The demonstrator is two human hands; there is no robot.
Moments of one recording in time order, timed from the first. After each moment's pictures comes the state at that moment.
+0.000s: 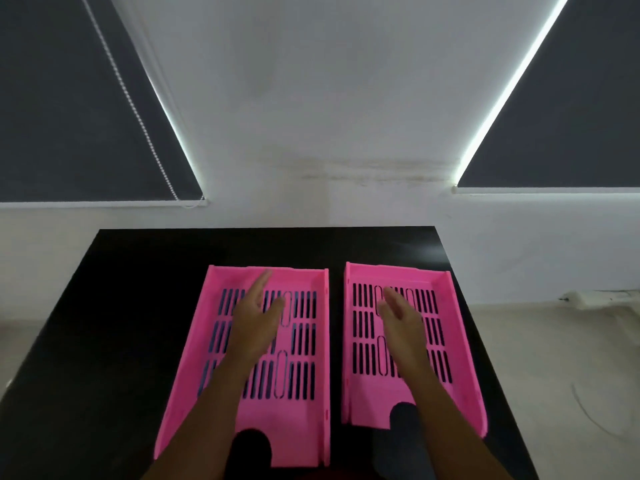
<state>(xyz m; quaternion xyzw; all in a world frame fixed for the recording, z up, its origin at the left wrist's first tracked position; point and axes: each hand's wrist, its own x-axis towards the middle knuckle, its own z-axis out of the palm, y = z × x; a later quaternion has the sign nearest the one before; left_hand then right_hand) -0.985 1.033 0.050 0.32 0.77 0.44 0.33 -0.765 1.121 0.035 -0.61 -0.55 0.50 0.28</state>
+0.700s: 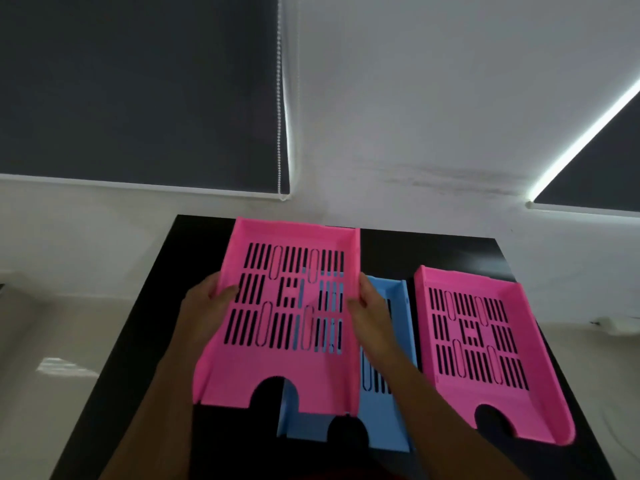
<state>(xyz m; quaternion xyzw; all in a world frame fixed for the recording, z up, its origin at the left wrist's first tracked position) -1.207 0.906 0.067 0.24 0.80 0.44 0.33 -0.976 1.027 0.048 -0.51 -0.63 0.53 0.26</state>
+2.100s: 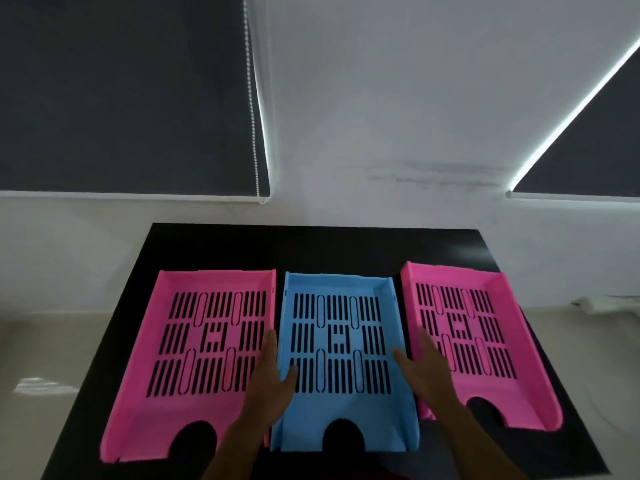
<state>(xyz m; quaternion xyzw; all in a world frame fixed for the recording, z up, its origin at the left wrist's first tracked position) -1.097 0.903 -0.052 0.38 0.75 0.34 0.42 -0.845 1.037 -0.041 -0.67 -0.63 0.37 0.11</state>
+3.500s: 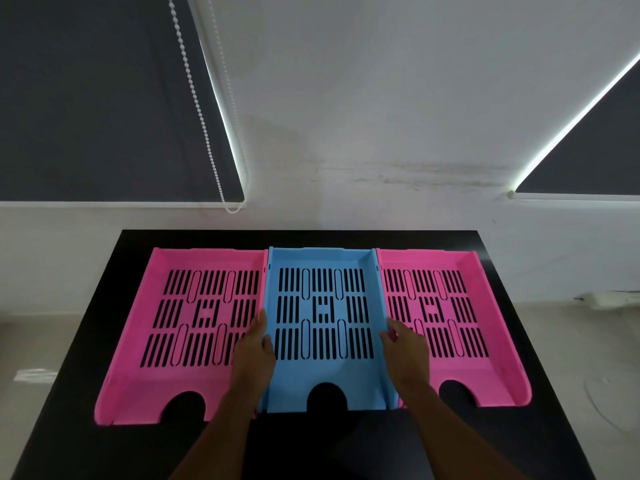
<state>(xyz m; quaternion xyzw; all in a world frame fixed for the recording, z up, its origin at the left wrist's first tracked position) -1.107 0.999 -0.065 0.35 0.81 0.33 0.32 -0.869 1.106 -0.036 -0.66 -0.64 0.35 0.16</state>
